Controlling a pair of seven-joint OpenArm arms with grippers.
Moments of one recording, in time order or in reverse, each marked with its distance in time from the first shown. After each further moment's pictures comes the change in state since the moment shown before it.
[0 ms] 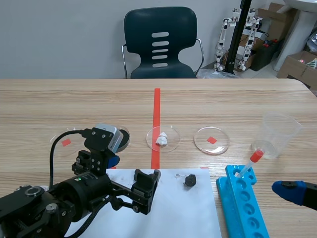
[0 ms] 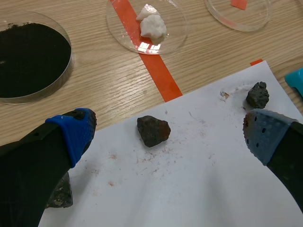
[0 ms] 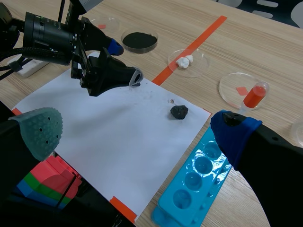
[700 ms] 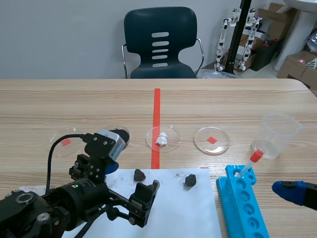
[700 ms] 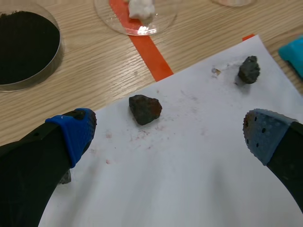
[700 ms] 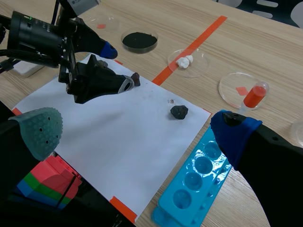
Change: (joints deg) left arm 3.5 -2.3 -0.5 5.4 3.0 0.0 3.9; right arm 0.0 0.0 0.0 0.0 0.0 0.0 0.0
